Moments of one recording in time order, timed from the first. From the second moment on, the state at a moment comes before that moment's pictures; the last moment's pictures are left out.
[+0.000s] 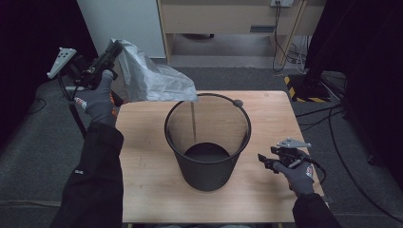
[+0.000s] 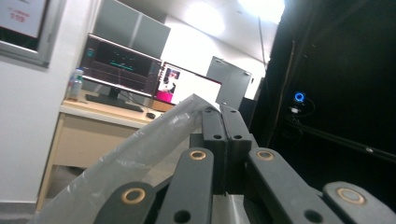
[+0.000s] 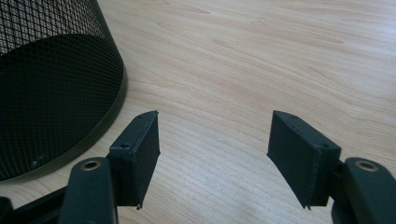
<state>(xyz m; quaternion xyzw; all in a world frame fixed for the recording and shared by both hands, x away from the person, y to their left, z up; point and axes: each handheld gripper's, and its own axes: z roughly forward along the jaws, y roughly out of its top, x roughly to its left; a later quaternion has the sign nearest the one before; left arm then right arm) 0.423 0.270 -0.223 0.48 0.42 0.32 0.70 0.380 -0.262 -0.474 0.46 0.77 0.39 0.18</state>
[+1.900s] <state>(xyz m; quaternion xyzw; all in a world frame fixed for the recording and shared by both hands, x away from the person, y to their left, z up) 0.349 0.179 -0.337 0.67 0.33 0.24 0.62 0.375 -0.273 -0.449 0.47 0.71 0.47 0.22</state>
